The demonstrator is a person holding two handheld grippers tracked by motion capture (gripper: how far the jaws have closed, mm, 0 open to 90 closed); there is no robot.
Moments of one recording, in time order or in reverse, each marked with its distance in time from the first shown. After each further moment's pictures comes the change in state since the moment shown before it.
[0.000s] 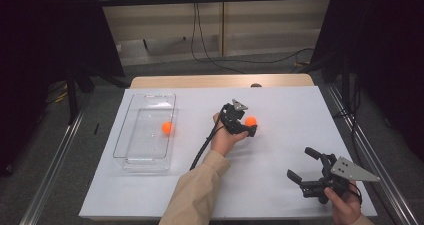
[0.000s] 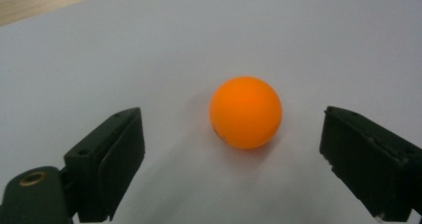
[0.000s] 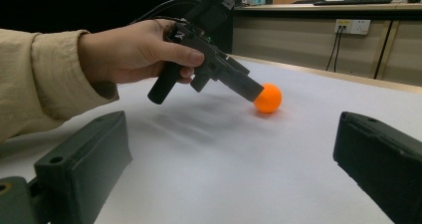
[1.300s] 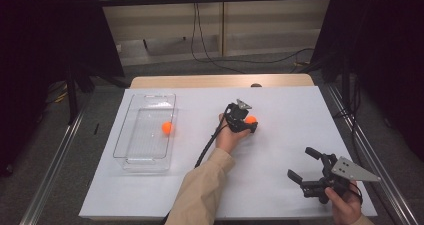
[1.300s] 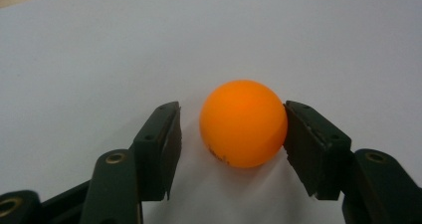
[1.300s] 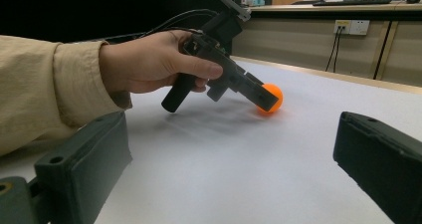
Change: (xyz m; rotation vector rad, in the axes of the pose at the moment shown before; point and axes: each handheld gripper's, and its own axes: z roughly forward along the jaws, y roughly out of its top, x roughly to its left) left arm 0.000 0.002 0.024 0.020 -0.025 -0.001; right arm -0.001 0.000 -0.001 -0.005 -0.001 0.002
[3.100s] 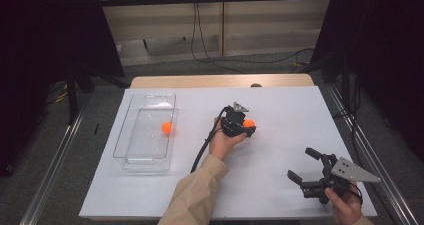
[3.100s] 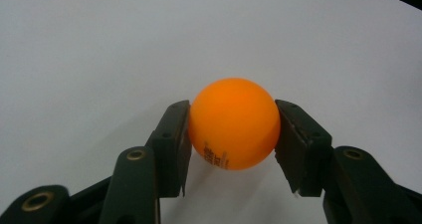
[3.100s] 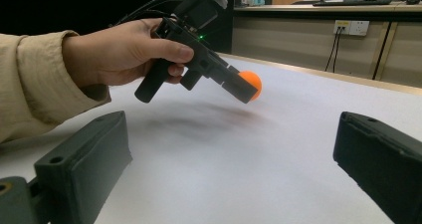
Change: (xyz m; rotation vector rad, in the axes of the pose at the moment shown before) left arm -0.008 -0.005 -0.037 0.010 -0.087 -0.019; right arm 0.001 0.000 -0.001 0.003 -0.002 -0.008
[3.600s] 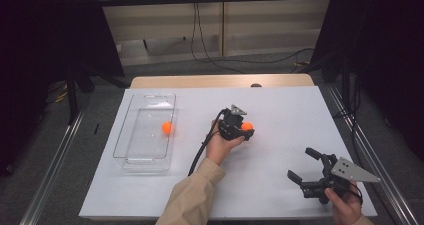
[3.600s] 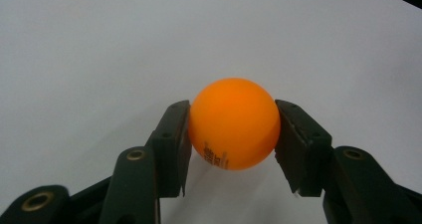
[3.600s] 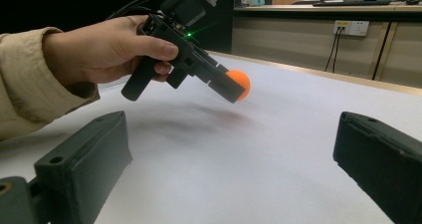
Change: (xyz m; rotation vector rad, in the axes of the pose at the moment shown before) left arm -0.005 -0.006 -0.014 0.006 -0.007 0.006; right arm 0.000 0.000 0.000 0.000 0.000 -0.005
